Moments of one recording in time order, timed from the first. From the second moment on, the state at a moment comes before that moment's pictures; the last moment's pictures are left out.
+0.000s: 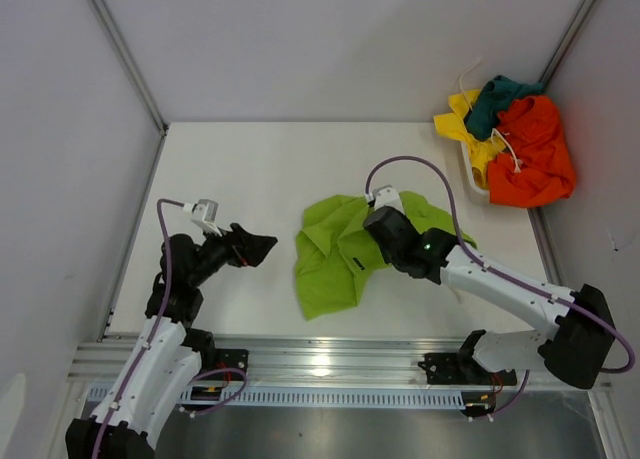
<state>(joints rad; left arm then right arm) -0.14 0.60 0.33 0.06 0.50 -0.52 0.91 1.28 0.99 -0.63 0.56 0.29</state>
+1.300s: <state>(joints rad) -1.18 0.66 0.42 -0.13 -0.26 -0.40 0.51 1.23 1.04 -0.73 0.22 0.08</state>
